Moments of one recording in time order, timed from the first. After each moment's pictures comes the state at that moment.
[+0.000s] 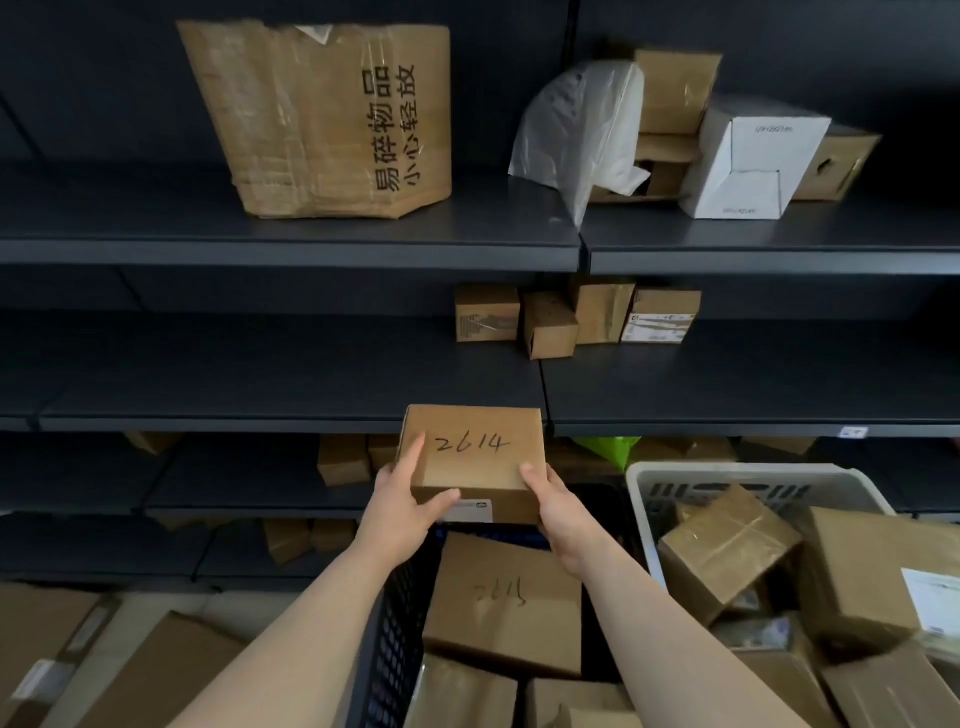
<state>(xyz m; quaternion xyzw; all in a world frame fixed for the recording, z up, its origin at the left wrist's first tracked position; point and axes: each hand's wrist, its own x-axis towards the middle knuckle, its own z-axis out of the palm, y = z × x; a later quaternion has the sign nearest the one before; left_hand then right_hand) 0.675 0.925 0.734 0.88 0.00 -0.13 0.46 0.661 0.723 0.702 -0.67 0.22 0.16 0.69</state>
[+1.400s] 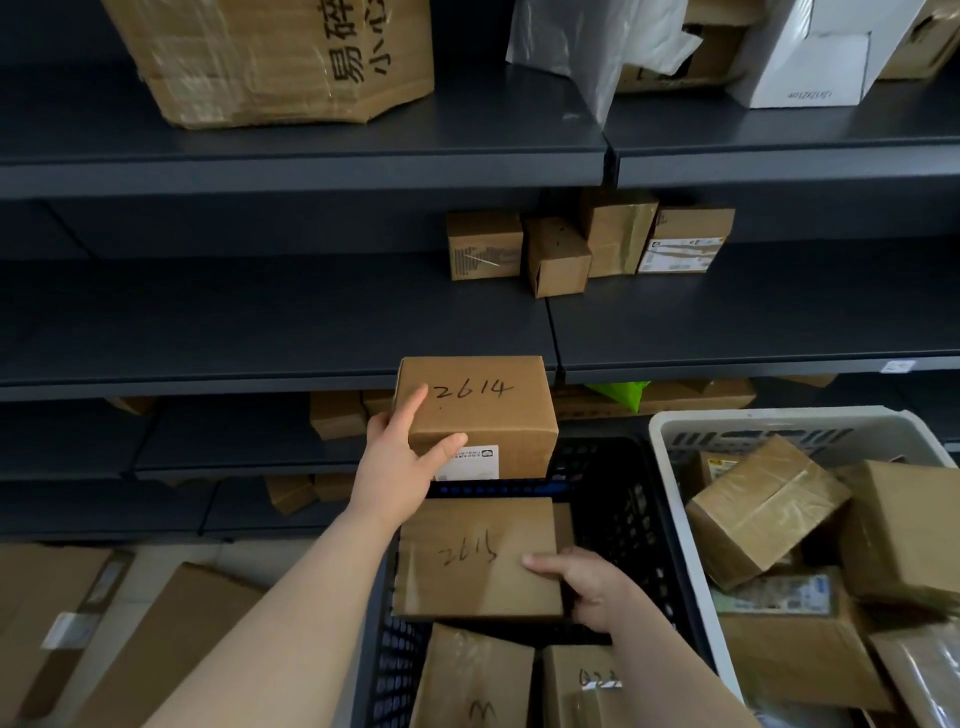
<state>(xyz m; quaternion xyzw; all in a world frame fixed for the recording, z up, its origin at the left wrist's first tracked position) 0.709 0.921 0.704 0.90 0.01 -0.08 0.43 0.611 0.715 0.609 -0.55 0.39 0.33 0.66</state>
